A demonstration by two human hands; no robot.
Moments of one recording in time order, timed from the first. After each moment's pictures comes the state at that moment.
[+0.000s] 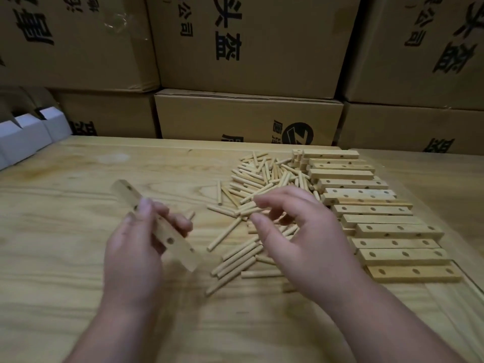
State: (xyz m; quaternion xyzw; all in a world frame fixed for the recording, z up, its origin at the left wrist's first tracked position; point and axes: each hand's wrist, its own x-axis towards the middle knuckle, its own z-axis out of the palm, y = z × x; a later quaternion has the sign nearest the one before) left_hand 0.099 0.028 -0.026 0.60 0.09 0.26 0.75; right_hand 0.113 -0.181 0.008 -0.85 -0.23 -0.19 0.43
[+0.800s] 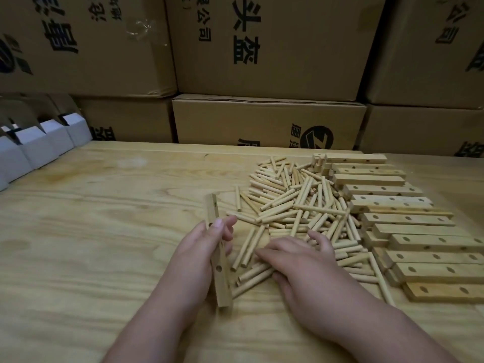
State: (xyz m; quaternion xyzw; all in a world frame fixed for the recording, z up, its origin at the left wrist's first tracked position) left_hand 0.124 0.025 -0.052 0.64 0.04 0.05 0.77; right_hand 0.133 -0.172 -0.048 -0.95 -0.29 -0.06 0.13
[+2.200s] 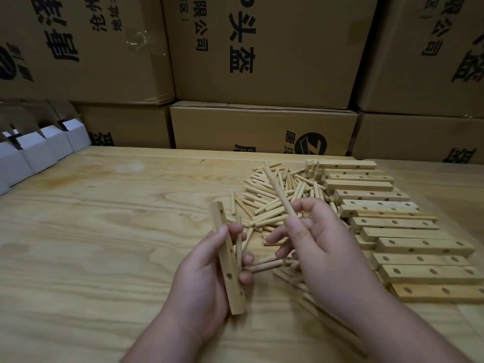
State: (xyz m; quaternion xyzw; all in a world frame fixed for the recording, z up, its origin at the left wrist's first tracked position) left_hand 0.110 -0.012 -0.035 0.38 0.07 -0.03 0.92; right_hand 0.124 -0.178 -0.008 -0.81 -0.16 -0.09 0.56
